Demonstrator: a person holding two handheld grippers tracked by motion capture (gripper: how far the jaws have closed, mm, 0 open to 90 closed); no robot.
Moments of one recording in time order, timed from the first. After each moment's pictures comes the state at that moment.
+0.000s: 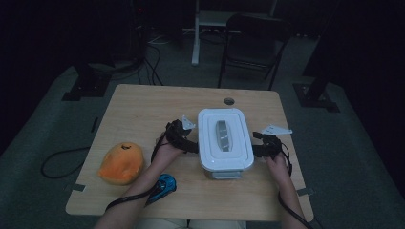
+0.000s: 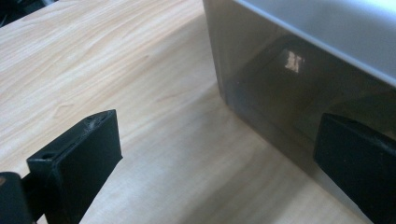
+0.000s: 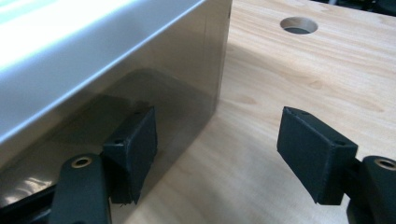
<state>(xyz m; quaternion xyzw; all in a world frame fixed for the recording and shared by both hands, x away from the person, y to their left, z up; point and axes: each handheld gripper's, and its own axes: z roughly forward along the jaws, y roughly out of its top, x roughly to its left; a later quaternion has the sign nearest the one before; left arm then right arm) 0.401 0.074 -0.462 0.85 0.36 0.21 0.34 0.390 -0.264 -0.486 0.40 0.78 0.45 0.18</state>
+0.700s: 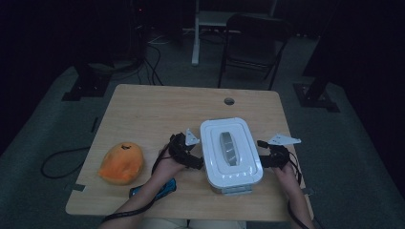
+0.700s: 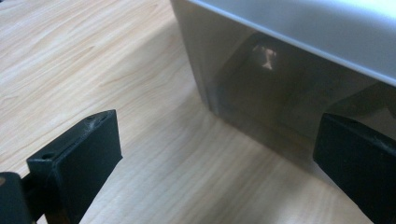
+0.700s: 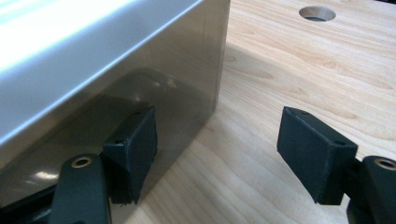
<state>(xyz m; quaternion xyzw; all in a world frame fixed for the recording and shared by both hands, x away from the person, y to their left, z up) 0.355 0.064 -0.464 0.86 0.31 0.18 0.35 0.356 -0.281 -0.485 0.37 0.79 0.46 0.16</state>
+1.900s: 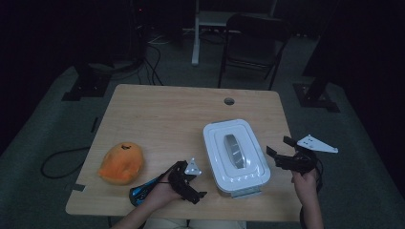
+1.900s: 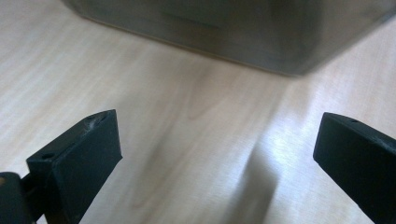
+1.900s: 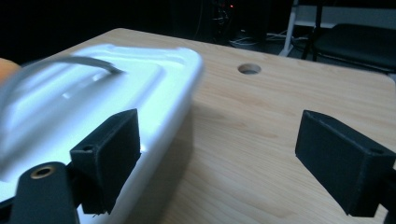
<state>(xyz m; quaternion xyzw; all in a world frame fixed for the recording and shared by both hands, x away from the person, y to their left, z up) 0.287 0.067 -0.496 0.91 0.24 0.06 0.33 0.300 -0.313 -0.418 0.43 0.71 0.50 0.24</state>
